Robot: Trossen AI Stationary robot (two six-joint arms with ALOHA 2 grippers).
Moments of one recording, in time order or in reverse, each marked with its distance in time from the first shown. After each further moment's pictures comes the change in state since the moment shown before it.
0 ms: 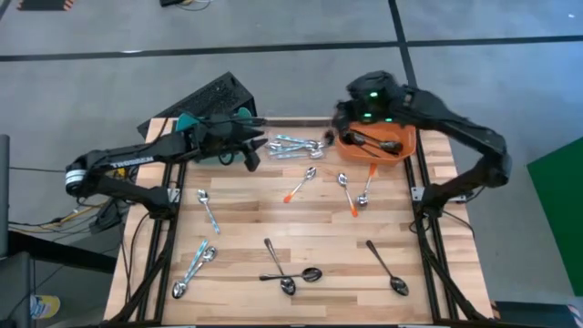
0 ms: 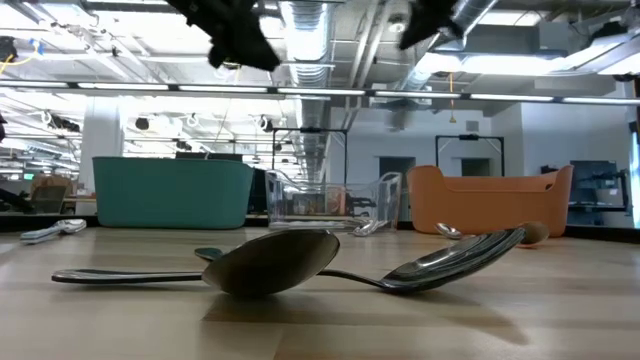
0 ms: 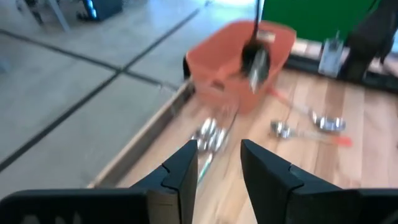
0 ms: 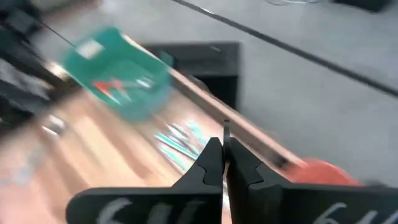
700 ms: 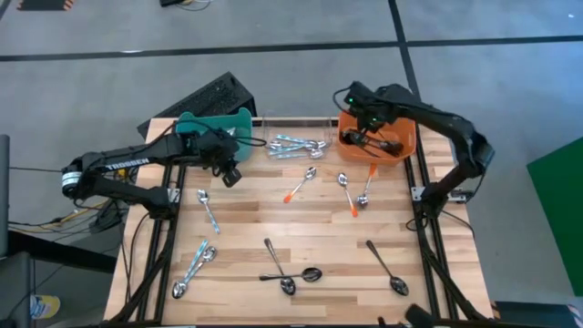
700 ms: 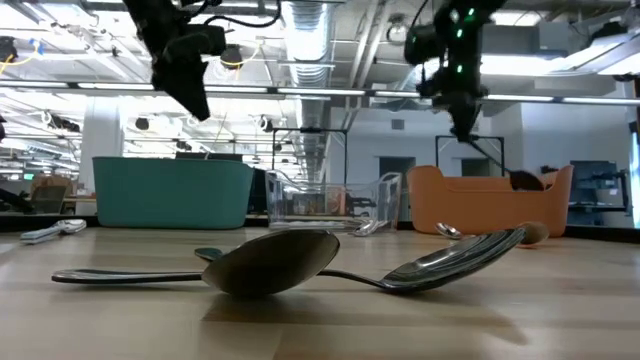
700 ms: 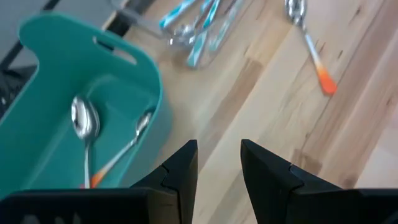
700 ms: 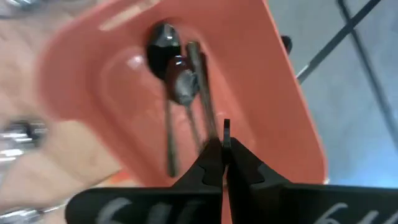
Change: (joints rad) left arm -0.002 -0.041 -0.030 -0.568 -0.031 -0.130; right arm -0.233 0.193 -0.147 -0.408 0.153 -0.347
